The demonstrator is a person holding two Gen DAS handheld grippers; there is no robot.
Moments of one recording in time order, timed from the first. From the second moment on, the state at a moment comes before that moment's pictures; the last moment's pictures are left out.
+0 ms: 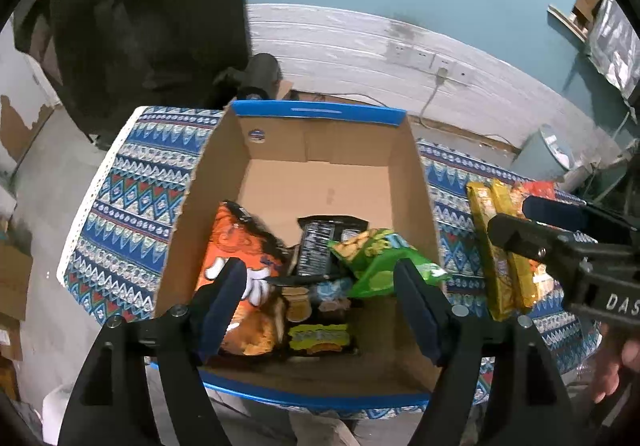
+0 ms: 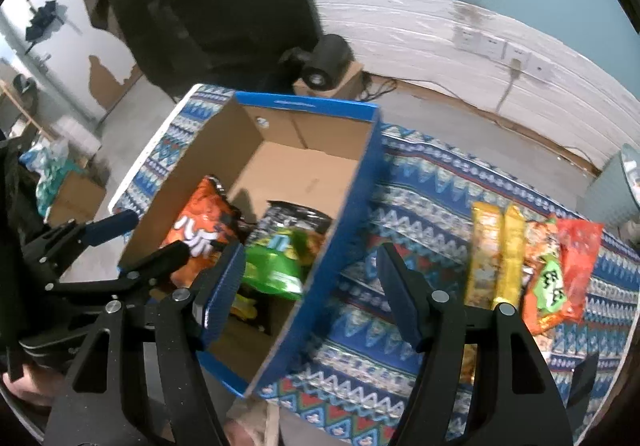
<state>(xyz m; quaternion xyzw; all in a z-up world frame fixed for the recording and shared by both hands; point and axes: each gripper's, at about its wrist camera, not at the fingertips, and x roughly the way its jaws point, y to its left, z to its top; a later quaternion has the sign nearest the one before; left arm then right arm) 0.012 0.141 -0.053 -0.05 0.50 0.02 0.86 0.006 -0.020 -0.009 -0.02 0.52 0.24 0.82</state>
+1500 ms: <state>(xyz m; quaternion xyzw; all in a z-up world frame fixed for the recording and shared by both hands) 0.055 -0.064 -0.116 0.00 0.59 -0.09 0.80 -0.015 -0.259 -0.074 0.06 0.58 0.08 0.81</state>
